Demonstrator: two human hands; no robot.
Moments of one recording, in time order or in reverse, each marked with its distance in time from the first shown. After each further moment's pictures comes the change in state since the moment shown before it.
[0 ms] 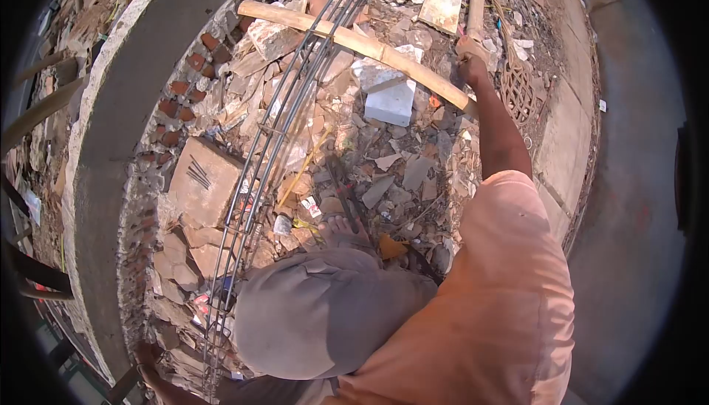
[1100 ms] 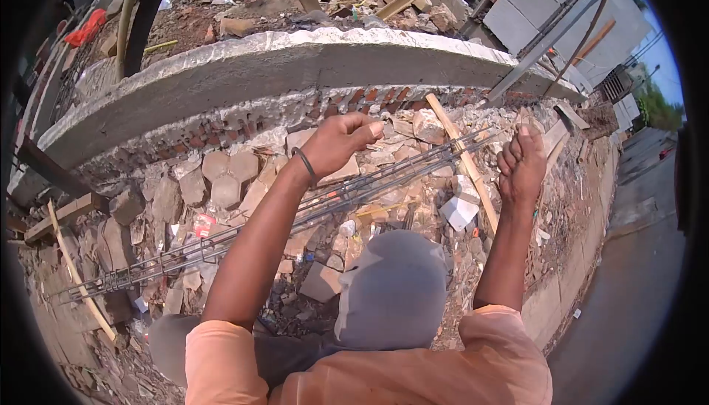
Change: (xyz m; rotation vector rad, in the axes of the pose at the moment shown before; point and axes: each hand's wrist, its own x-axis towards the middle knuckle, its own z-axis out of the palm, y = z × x) left_hand -0.126 0.499 0.113 -0.959 -0.312 0.860; right_hand -0.343 -0.414 -0.243 1.611 -0.230 -0.530
